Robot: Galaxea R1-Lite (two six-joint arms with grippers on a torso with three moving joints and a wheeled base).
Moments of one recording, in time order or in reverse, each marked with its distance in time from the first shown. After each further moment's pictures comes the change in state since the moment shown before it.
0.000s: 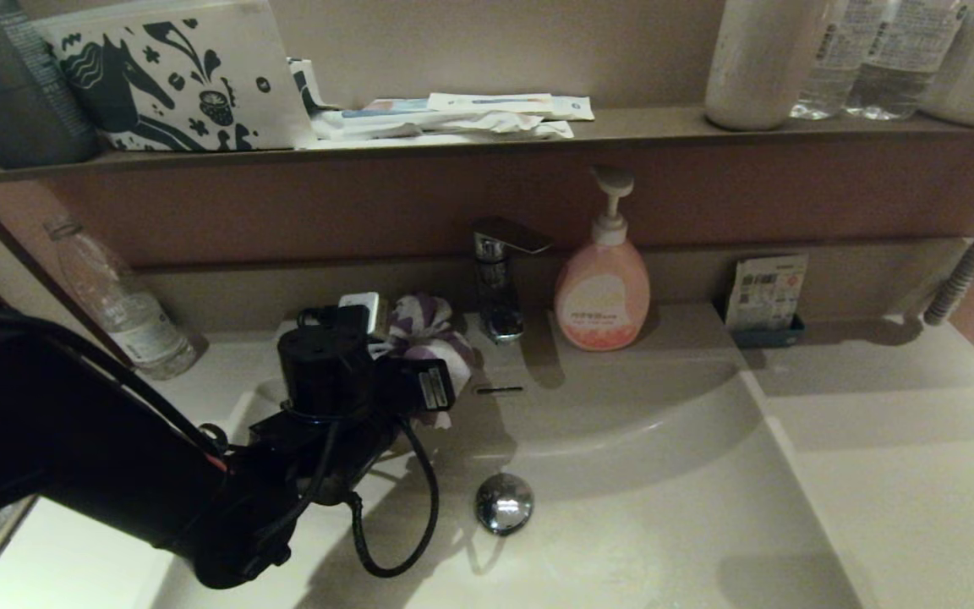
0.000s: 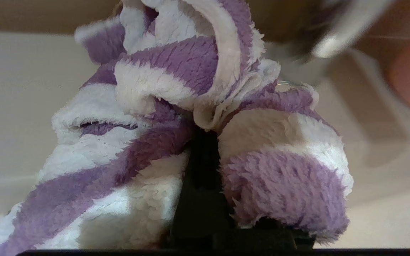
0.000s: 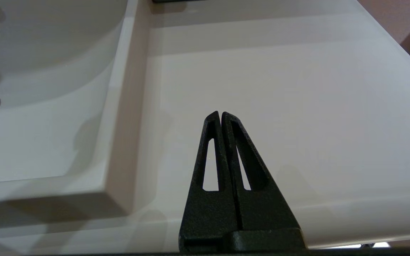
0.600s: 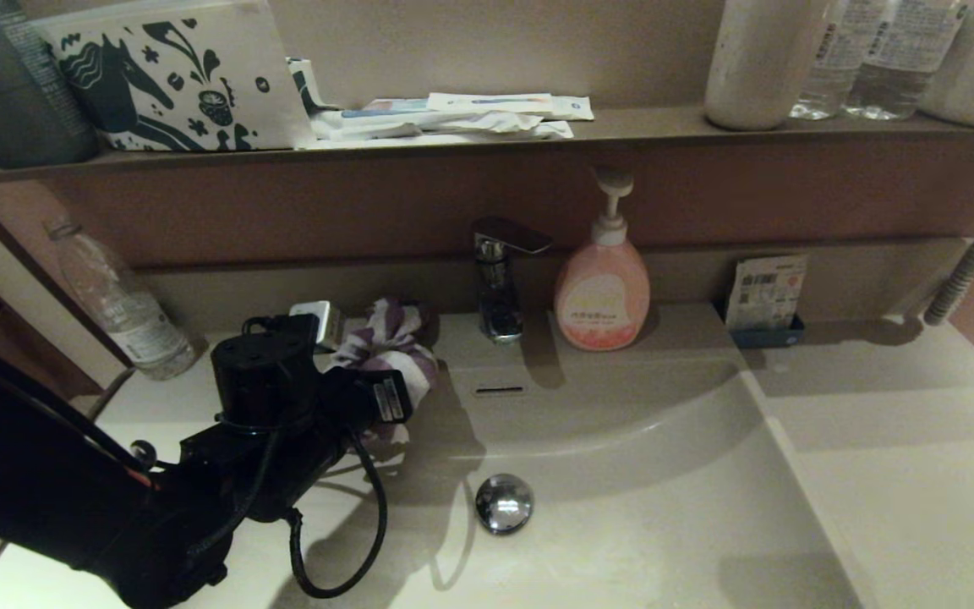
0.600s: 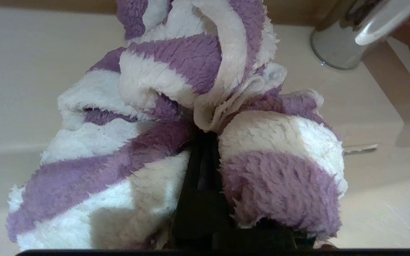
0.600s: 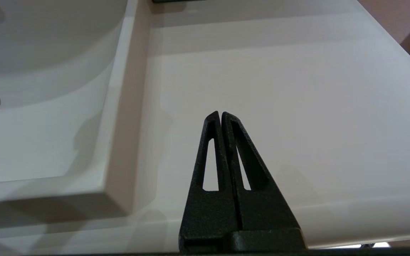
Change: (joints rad) left arm 0.097 -0.089 0.126 0.021 -0.074 -0.002; right arm 0.000 0.000 0.000 0.000 0.000 0.000
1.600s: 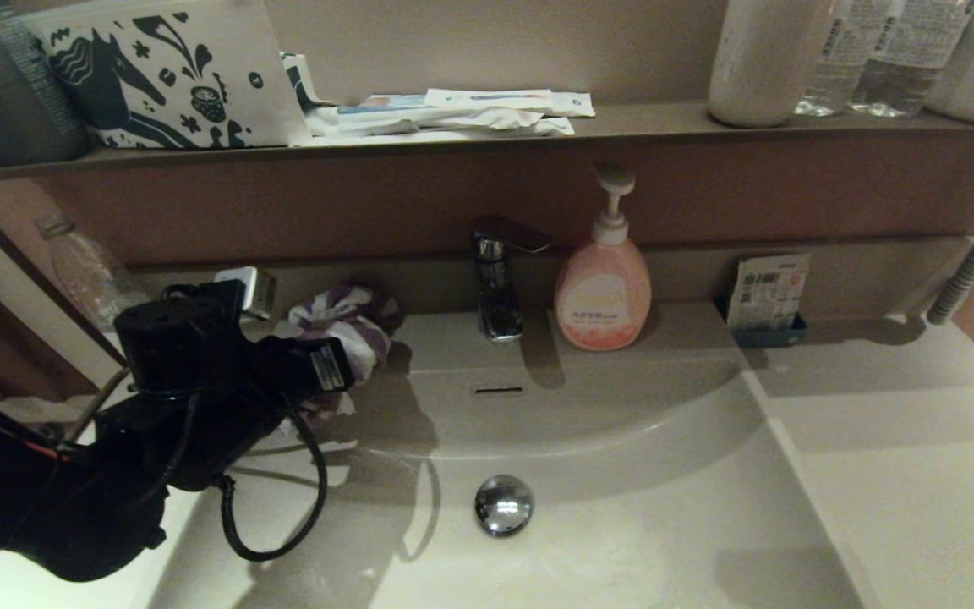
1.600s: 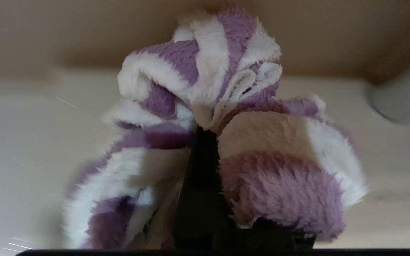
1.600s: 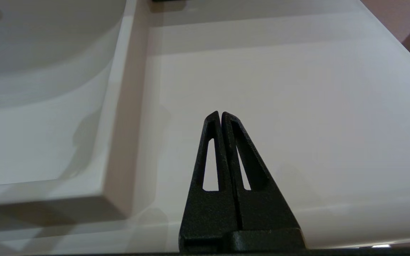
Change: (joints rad) left arm 0.148 -0.123 -0.015 0.057 -0.066 0.047; right arm 0.000 0.000 0.000 0.000 0.000 0.000
